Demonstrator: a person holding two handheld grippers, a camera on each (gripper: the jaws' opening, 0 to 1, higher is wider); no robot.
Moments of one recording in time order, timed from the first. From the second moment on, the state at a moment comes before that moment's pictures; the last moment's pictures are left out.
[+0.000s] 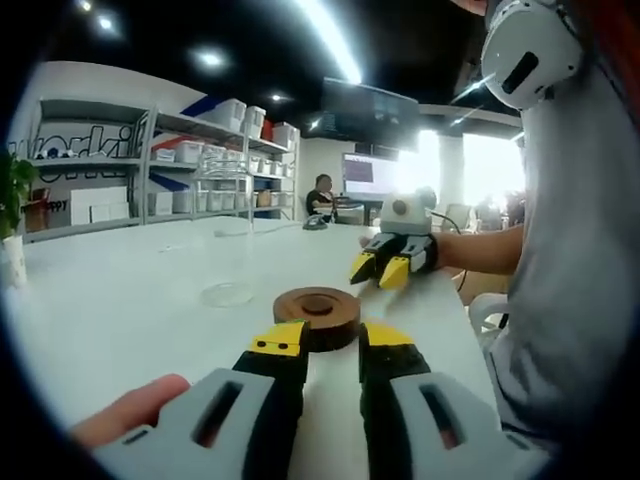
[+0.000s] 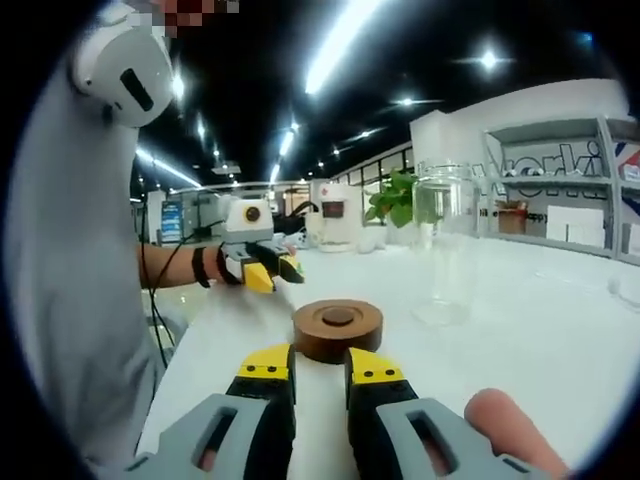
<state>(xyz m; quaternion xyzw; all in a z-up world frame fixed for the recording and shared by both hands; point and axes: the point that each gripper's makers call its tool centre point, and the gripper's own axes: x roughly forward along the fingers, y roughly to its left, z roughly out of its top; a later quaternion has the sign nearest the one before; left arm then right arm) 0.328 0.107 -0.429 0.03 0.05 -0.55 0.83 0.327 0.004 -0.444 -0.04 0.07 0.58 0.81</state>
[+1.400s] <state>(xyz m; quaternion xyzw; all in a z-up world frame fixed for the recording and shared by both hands) 0.363 0.077 -0.452 0.09 0.09 -0.65 0.75 0.355 0.036 -0.459 -0.10 0.08 0.67 0.73</state>
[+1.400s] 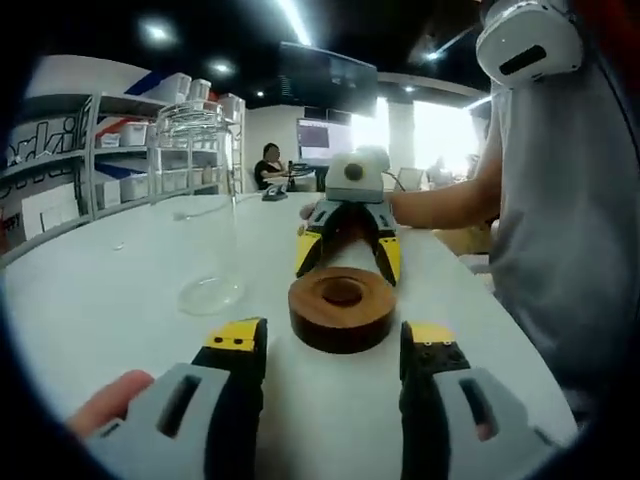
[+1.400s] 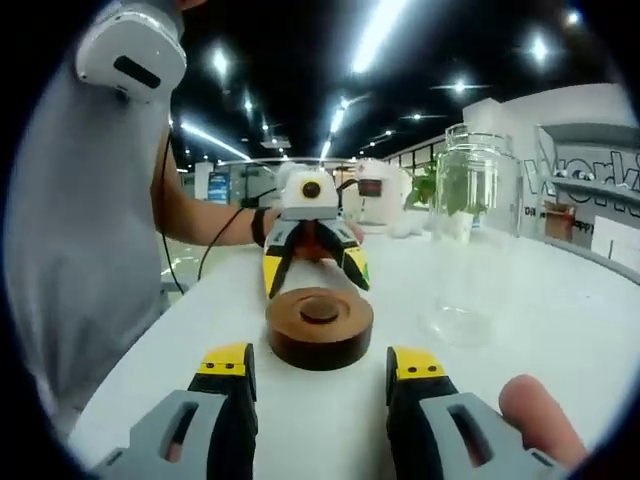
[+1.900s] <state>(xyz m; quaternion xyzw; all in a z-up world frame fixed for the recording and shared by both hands) 0.362 0.064 -0.454 0.09 0.09 -0.66 0.74 0.356 0.051 -0.461 -0.11 0.08 0.69 0.71</state>
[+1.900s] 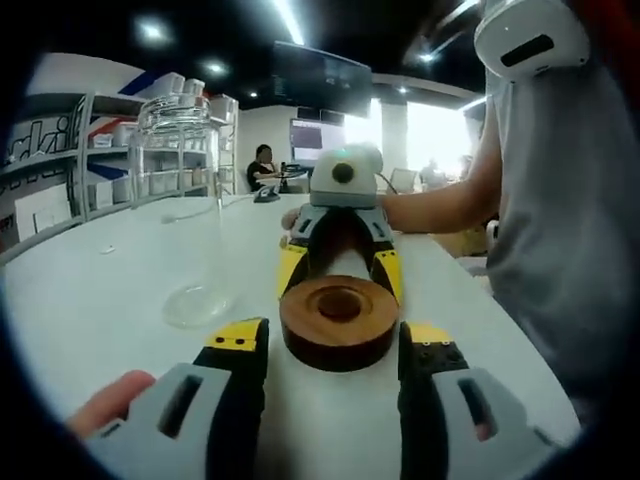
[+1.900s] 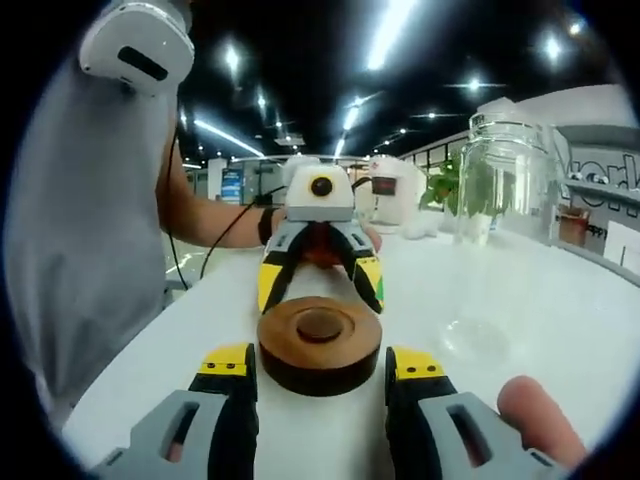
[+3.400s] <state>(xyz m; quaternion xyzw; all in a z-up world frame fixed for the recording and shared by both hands) 0.348 0.061 -0.442 0.09 0.09 -0.67 0.73 0.346 0.056 -0.446 -0.11 0.08 0.69 0.71</state>
